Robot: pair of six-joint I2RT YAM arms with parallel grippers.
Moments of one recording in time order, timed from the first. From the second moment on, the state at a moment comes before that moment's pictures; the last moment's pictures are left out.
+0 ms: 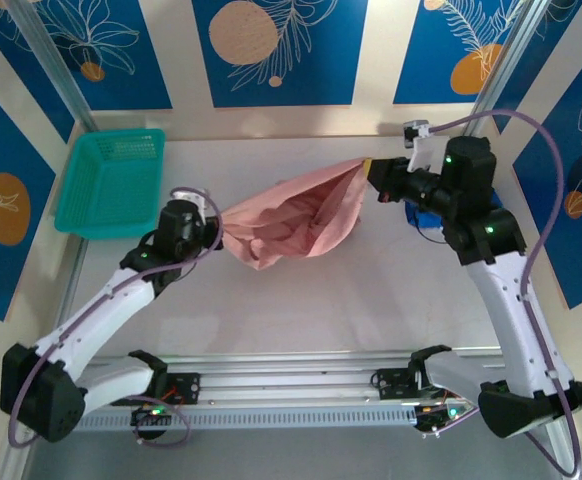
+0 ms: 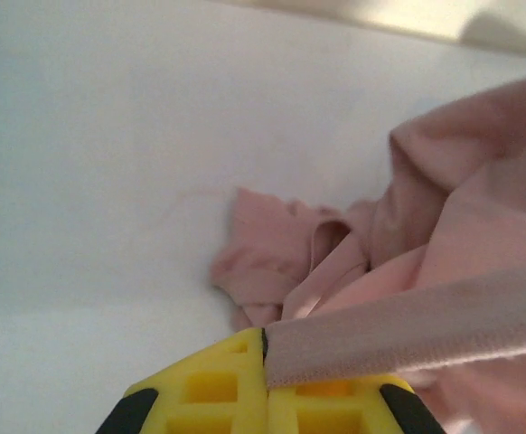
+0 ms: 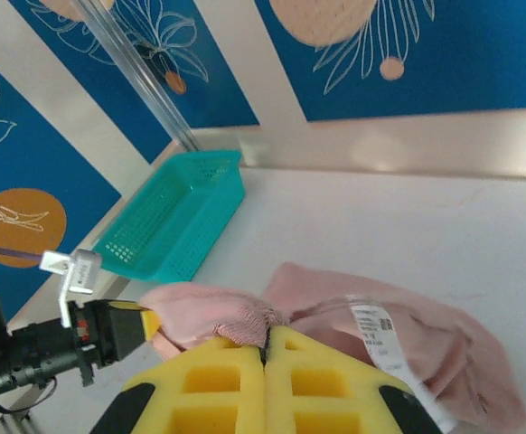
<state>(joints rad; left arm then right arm) -0.44 1.07 0.84 -0.31 -0.10 -0.42 0.24 1.08 1.44 -0.65 -0.43 0.31</state>
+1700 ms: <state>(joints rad) -0.88 1.53 0.66 -0.23 -0.31 -0.53 0.21 1.25 1.26 -0.61 -0.36 0.32</state>
